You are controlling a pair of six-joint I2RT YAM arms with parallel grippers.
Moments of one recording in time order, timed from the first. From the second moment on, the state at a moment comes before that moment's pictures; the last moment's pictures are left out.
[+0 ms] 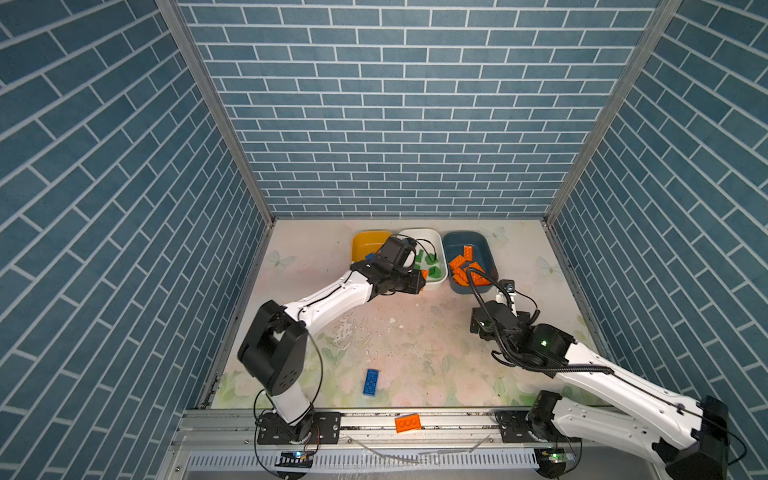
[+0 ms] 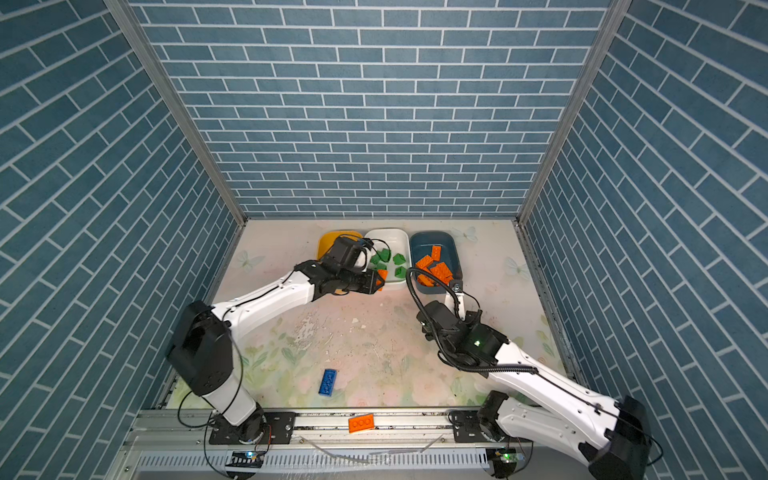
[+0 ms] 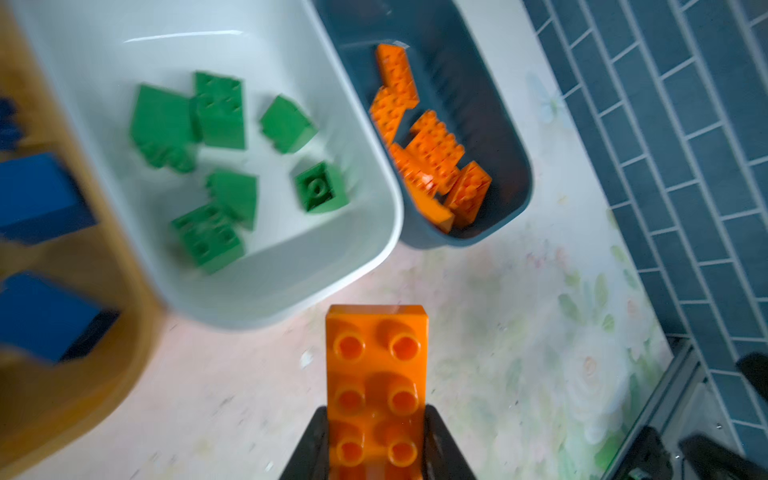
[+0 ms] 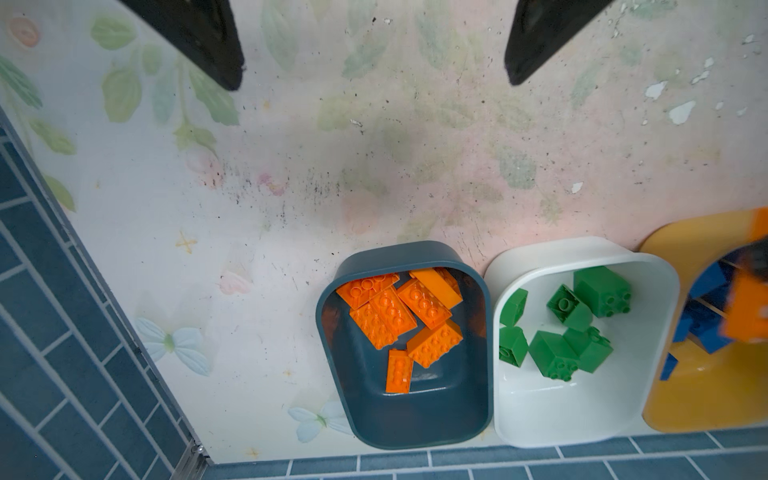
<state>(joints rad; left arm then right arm) -0.71 1.77 1.36 -0.35 0.23 -0.44 0.93 0.90 0.76 -0.79 0.67 0.76</state>
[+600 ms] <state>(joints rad) -0.81 2.46 2.18 -0.37 0.17 -0.65 0.93 0.80 0.73 -0.85 0.27 0.51</state>
